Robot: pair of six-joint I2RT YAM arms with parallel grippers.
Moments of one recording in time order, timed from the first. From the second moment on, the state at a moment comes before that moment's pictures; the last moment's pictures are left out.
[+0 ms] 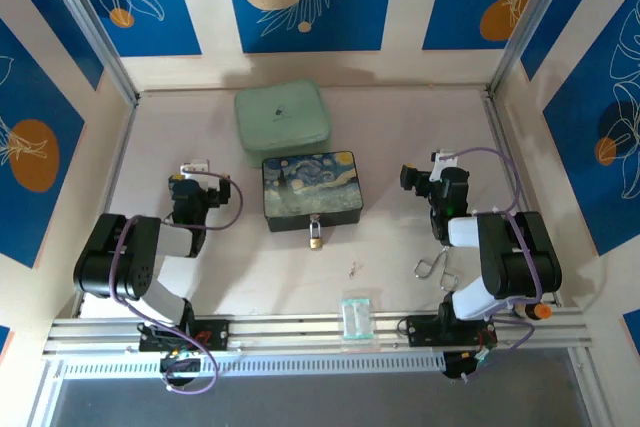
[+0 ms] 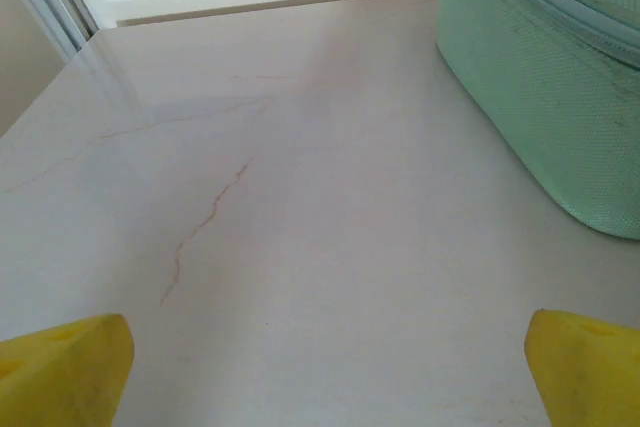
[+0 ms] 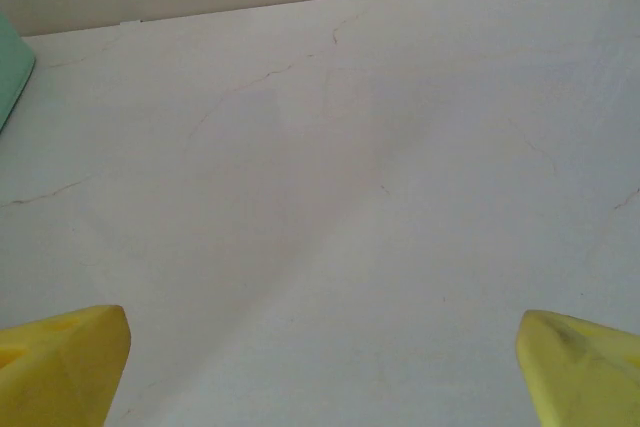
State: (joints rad) left arm -0.10 1.56 0.35 0.87 -0.22 0.05; right arm 0.03 1.52 0.40 0.74 0.00 0.12
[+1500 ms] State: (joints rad) left arm -0.10 1.35 0.34 0.75 -0.16 0.06; right arm 0.04 1.33 0.39 0.60 0.00 0.11
